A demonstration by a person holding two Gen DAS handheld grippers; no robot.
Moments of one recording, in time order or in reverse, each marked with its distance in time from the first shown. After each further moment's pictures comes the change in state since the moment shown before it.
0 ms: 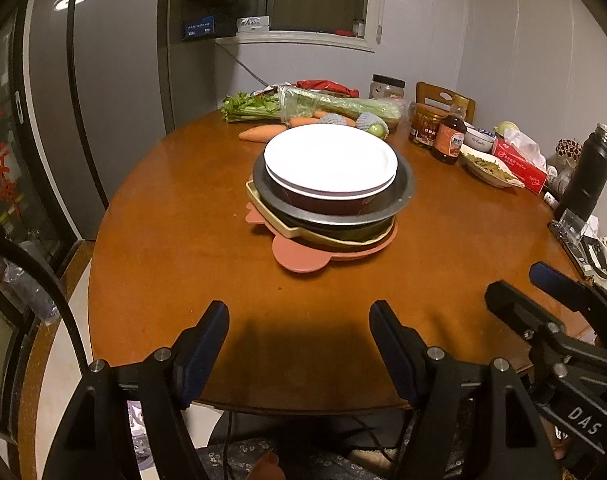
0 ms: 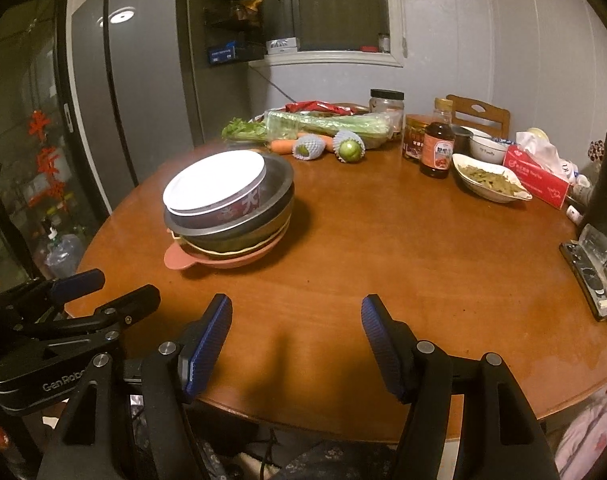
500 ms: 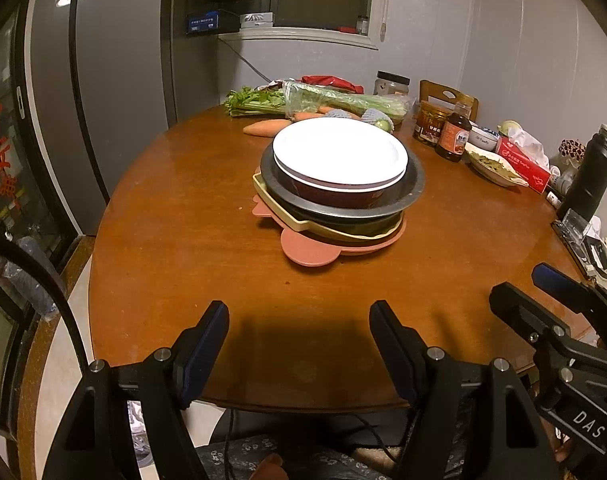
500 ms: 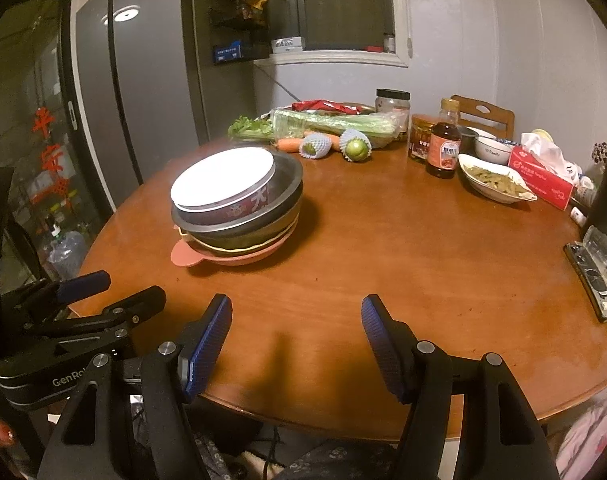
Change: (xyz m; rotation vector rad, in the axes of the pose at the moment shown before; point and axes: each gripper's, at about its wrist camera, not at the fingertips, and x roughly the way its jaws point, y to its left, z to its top) left arm 0.005 0.005 -0.001 -0.003 0.009 0.004; right arm 0.003 0.004 -0.002 -0.006 0.008 0.010
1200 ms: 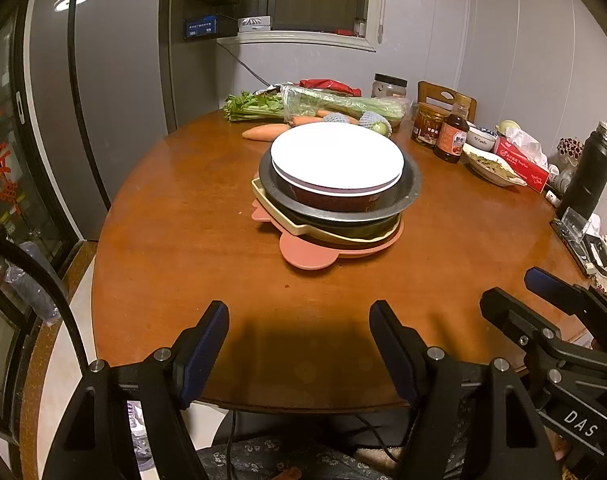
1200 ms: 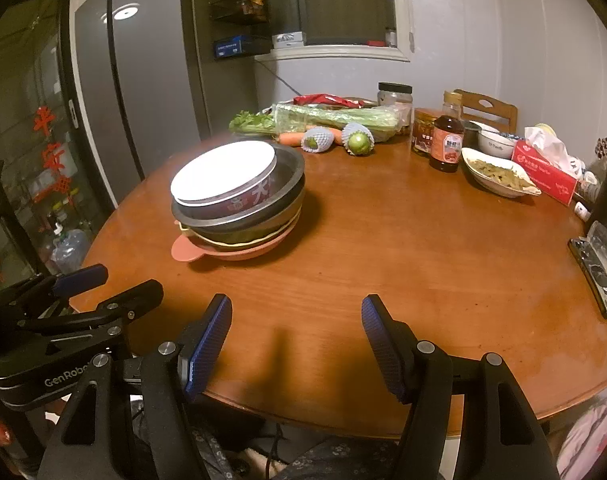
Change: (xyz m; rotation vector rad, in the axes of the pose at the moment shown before) left arm -0.003 -0.001 0.001 0.010 -0.010 0.002; right arm 0.005 -0.001 -0.003 0.006 0.016 0.012
